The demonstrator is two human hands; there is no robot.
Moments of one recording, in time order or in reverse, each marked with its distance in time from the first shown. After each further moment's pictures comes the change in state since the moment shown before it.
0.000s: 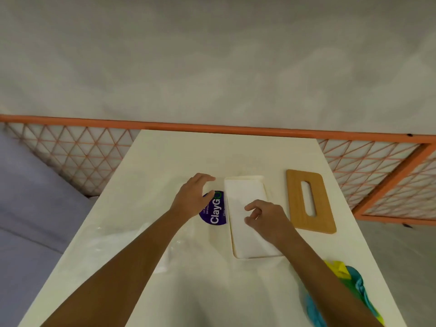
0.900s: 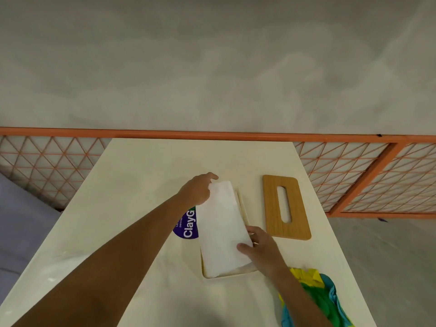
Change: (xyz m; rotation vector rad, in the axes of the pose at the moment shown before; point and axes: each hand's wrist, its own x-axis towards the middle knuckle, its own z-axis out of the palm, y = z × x) left_hand 0.076 0.062 0.028 0.051 -0.286 -0.078; right_hand -0.003 0.063 -0.008 0.412 0.000 0.226
